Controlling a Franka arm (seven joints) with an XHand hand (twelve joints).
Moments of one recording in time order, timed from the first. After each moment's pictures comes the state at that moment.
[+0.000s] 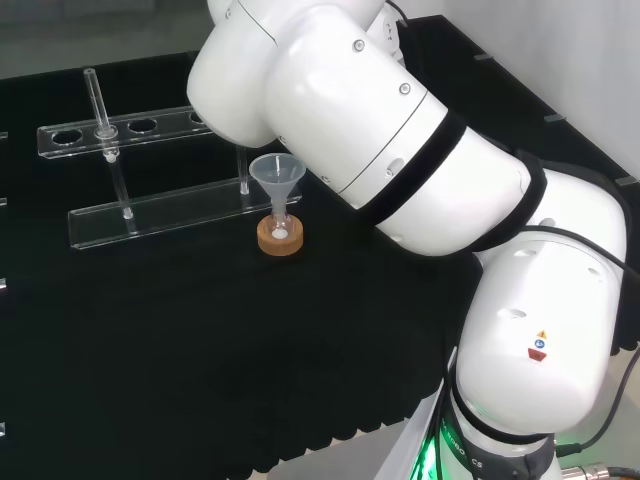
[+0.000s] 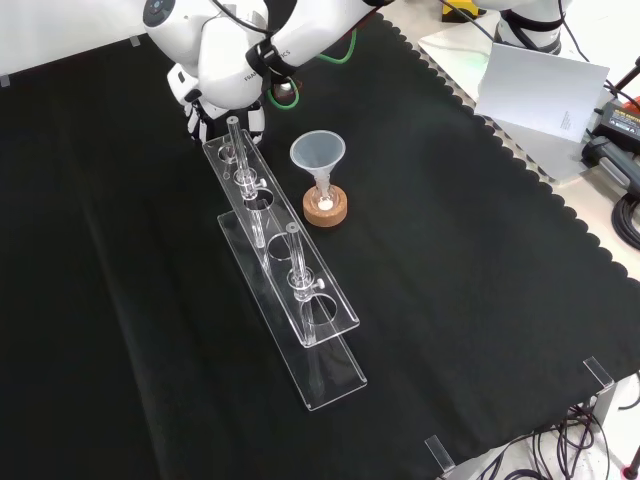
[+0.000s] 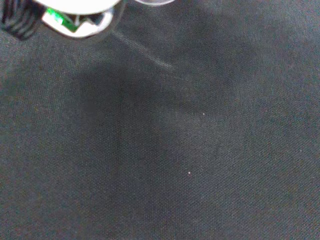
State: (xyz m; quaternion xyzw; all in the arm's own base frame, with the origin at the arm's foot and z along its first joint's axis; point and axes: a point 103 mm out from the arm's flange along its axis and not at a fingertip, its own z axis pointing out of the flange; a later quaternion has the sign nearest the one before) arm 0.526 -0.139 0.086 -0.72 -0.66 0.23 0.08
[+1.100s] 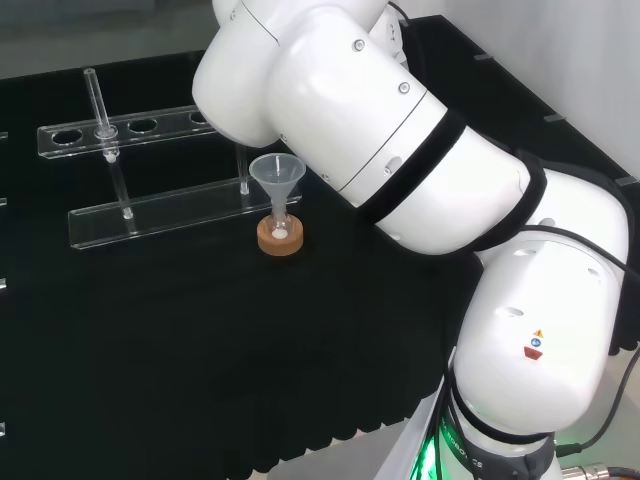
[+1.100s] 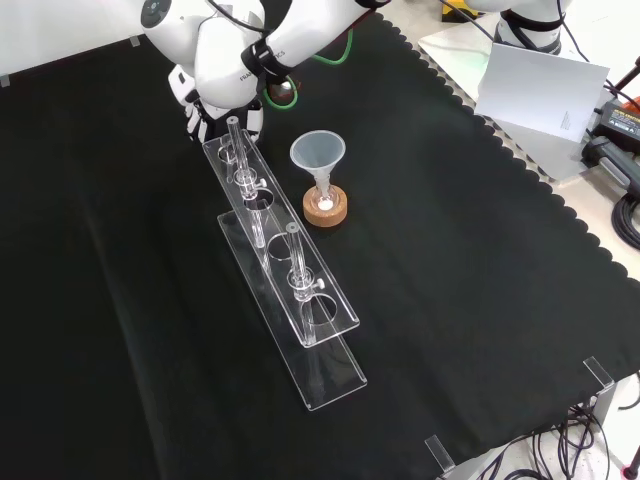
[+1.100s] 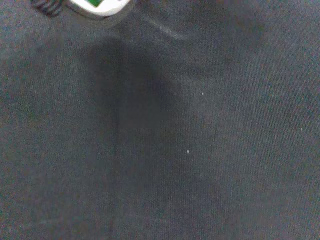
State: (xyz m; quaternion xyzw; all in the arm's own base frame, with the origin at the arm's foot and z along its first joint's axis) arm 0.519 -0.143 0.082 -0.71 -0.65 0.23 0.10
